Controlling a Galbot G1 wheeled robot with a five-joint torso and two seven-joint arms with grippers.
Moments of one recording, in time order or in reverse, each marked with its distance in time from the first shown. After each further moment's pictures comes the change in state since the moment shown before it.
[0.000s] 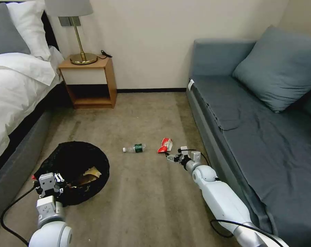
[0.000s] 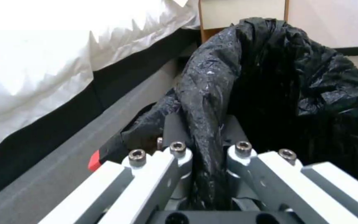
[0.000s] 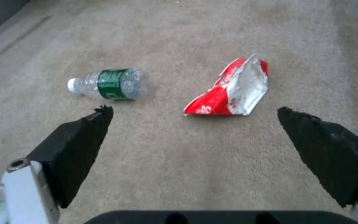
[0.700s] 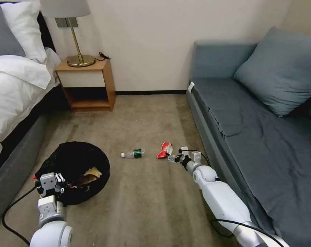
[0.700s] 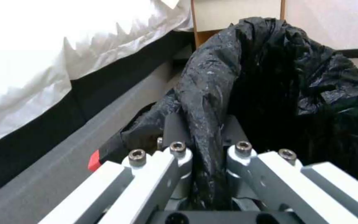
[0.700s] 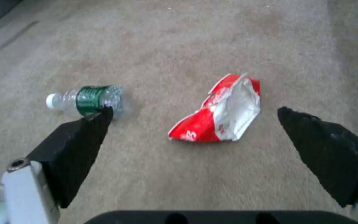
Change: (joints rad) left arm -0.010 0.005 0.009 0.011 0.004 0.000 0.001; right arm 0.009 -0.001 -0.002 -0.021 -0.003 0.010 -0.007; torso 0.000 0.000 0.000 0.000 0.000
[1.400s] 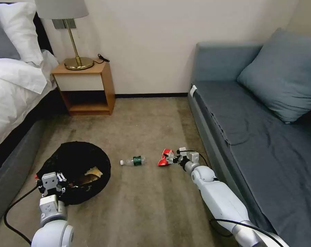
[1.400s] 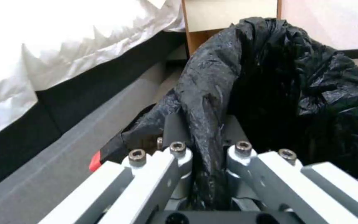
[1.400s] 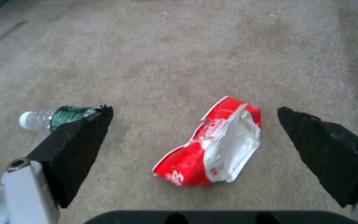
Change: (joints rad) left arm -0.007 0.000 0.005 0.016 0.003 -0.001 0.002; right arm 0.008 0.011 -0.022 -0.024 -0.021 0.009 -0.003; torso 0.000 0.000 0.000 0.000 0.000
